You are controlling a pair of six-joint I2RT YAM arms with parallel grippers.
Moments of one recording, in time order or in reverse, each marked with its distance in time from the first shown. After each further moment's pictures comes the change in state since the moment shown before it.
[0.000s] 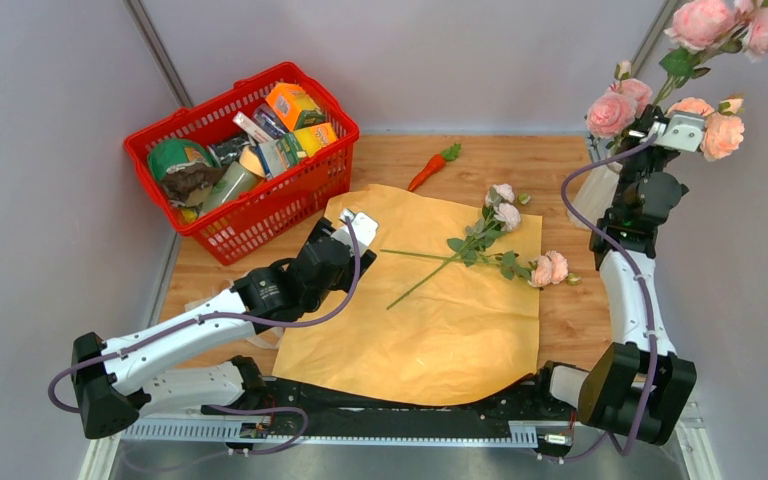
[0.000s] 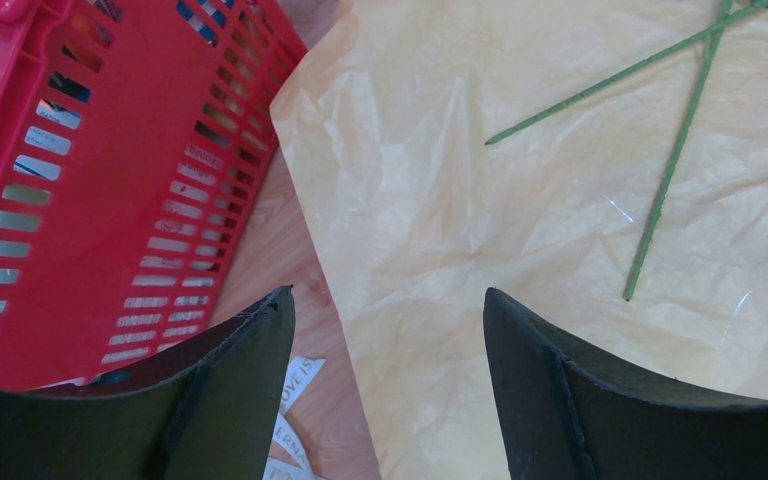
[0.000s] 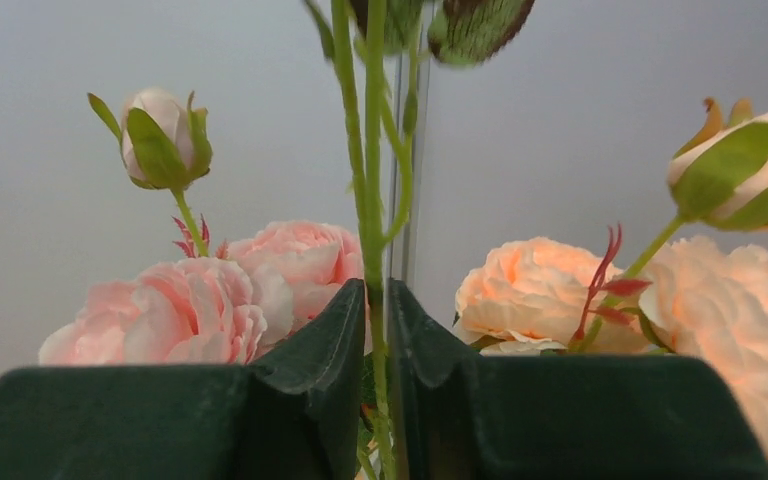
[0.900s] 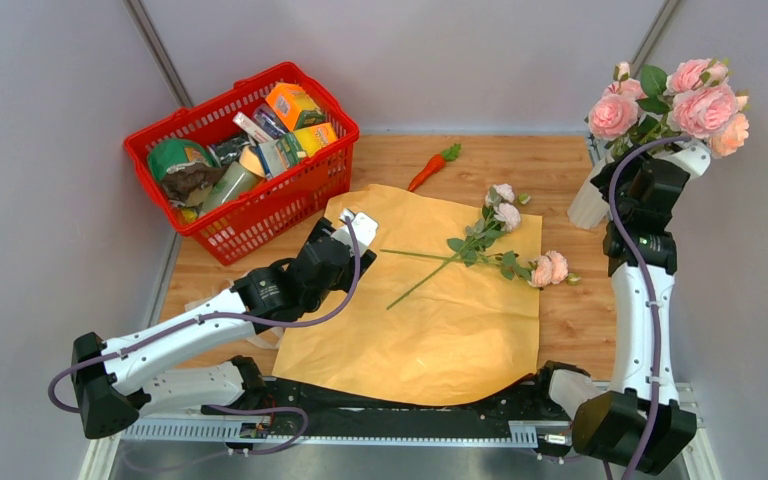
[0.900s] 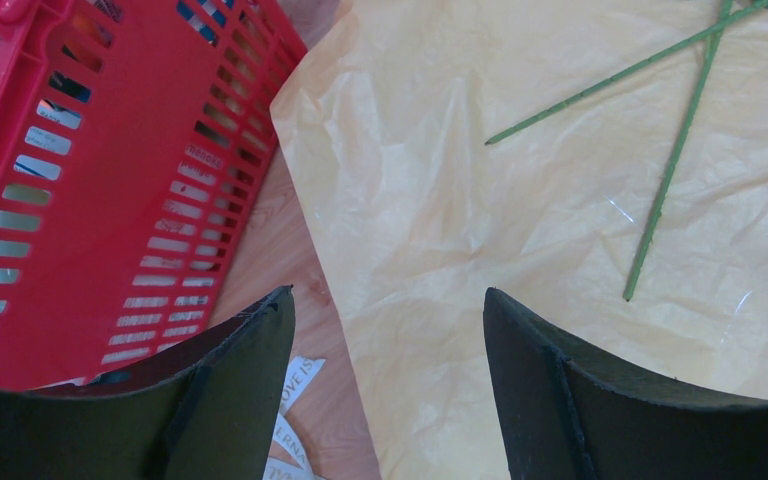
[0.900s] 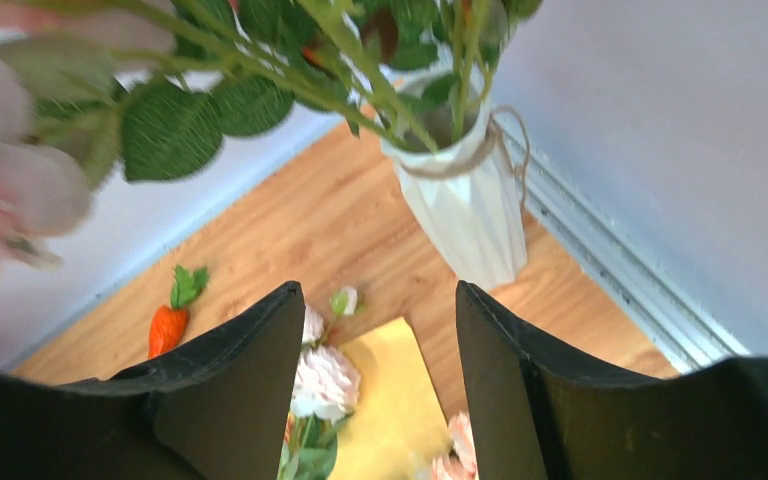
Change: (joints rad) left arm 0.000 0.000 0.000 0.000 0.000 0.000; right arm -0.001 -0.131 0.160 -1.009 0.098 0.476
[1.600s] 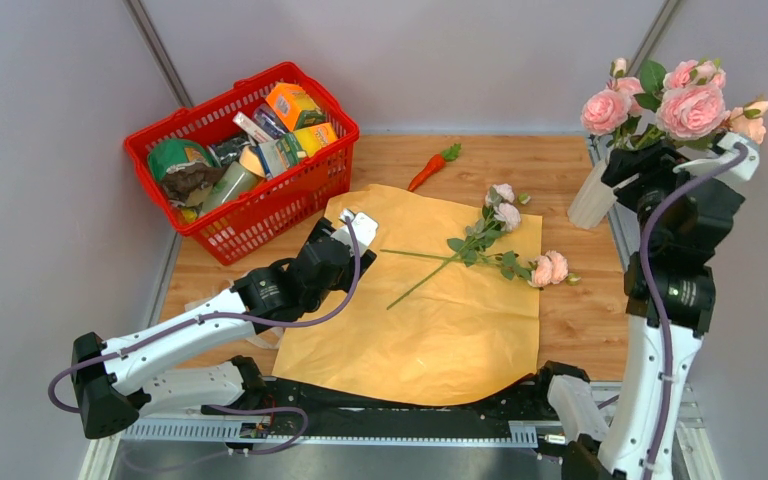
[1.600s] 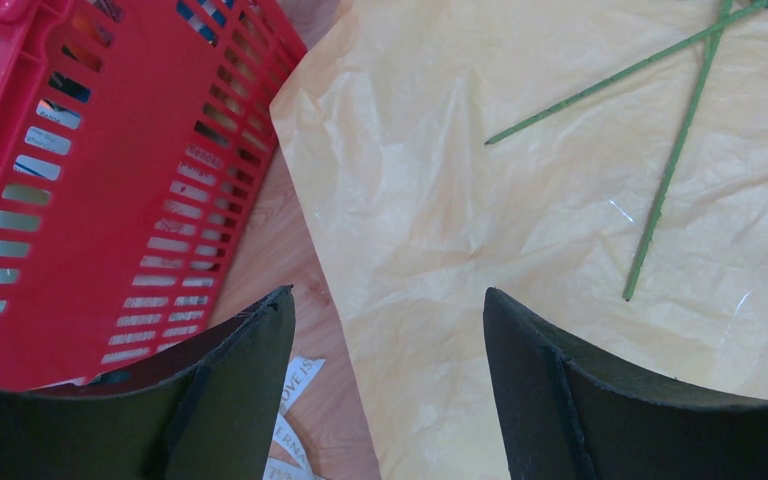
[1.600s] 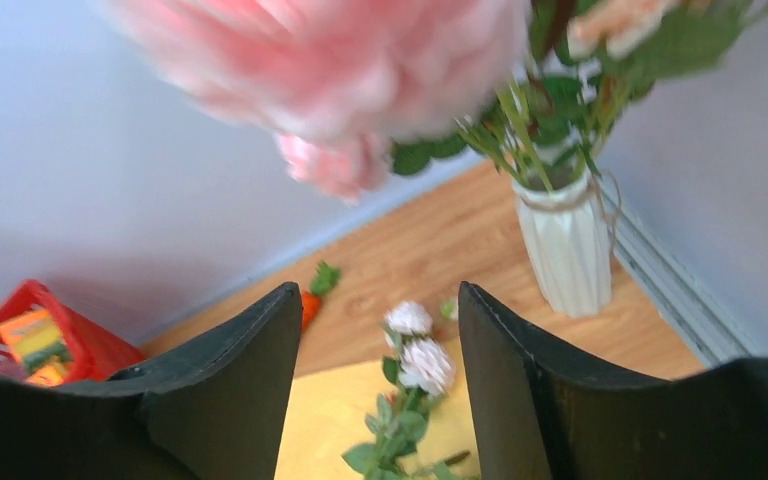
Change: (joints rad) left arm 0.000 0.000 0.000 0.000 0.000 0.000; right arm 0.000 -0.165 0.204 -0.276 -0.187 0.039
